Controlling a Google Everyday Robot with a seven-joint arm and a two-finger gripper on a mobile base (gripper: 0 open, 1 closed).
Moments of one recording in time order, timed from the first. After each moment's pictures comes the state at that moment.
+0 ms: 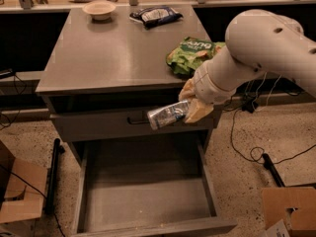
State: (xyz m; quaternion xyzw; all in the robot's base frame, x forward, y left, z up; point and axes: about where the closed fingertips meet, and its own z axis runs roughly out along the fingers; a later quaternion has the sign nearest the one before) arm 0.542 -0.086 0.819 -0.76 0.60 0.01 0.25
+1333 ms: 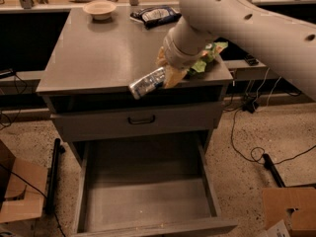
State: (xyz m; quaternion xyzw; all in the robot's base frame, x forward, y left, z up) arm 0.637 -0.031 0.861 -0.80 0.54 -0.08 0.26
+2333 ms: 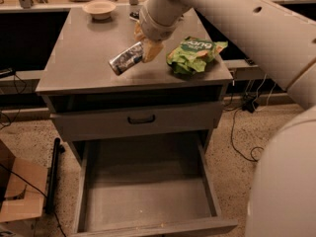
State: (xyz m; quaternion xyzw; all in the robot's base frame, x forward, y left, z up) arm 0.702 0.030 0.902 -0.83 0.48 -0.09 0.28
